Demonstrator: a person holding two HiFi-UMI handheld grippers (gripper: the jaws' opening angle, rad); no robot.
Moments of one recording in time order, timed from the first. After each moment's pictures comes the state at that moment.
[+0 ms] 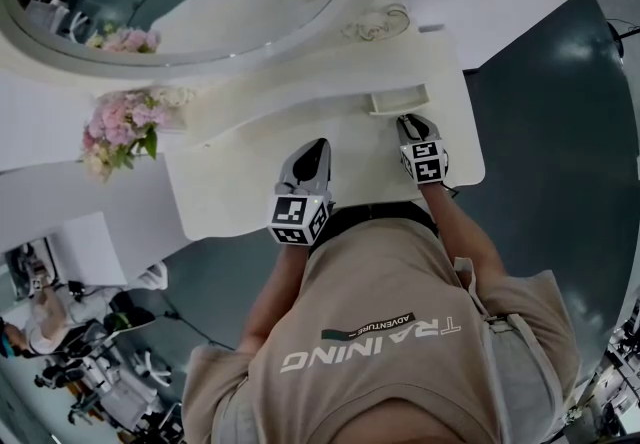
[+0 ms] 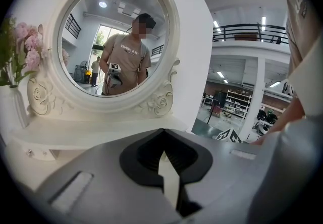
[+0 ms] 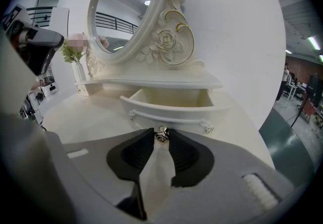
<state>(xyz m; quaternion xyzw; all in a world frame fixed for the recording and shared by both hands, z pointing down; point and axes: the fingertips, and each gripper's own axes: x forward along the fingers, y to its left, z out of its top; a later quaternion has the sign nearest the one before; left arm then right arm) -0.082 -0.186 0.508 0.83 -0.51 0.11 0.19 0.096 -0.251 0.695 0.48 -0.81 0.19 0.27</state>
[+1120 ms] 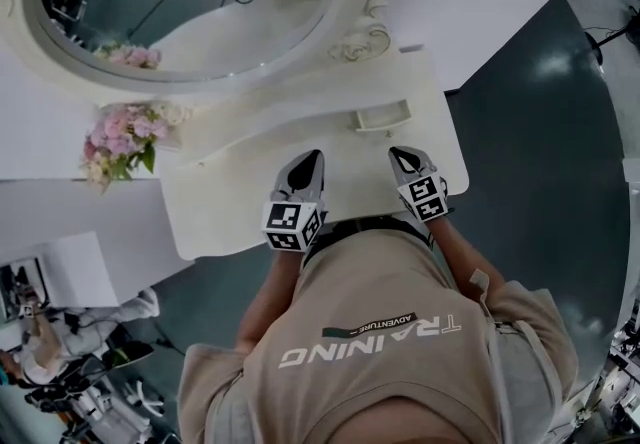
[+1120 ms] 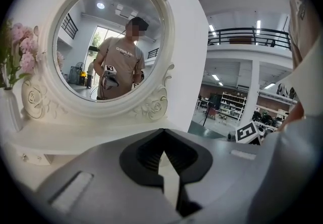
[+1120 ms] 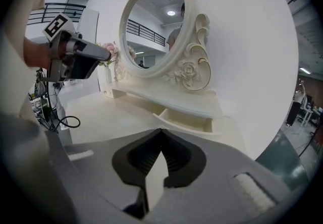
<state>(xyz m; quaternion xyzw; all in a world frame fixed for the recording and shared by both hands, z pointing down) -0.075 -0.183 0.500 0.85 -0.49 0.09 0.17 0.085 -0.193 0.627 0.41 -0.87 0.10 0.26</state>
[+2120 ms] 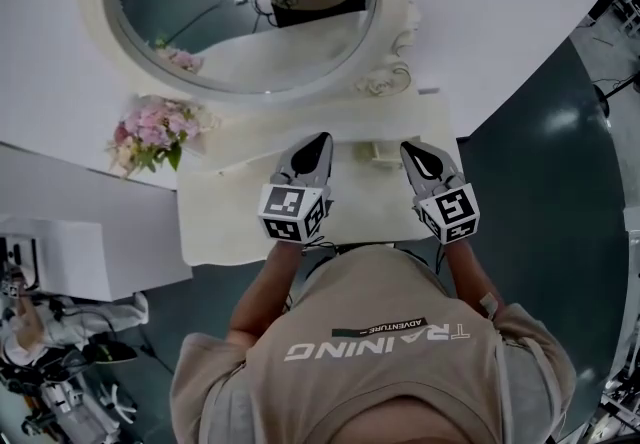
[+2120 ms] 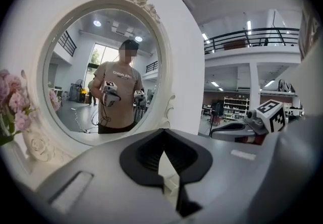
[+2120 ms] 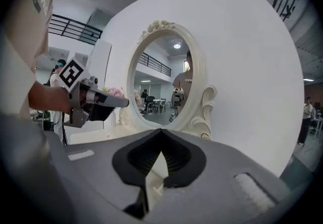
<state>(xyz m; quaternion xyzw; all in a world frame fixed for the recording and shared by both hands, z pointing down) -0.084 -0.224 0.380 0.85 -0.51 0.05 0.10 0.054 -0.216 0.412 0.40 -0.91 0.00 0.11</state>
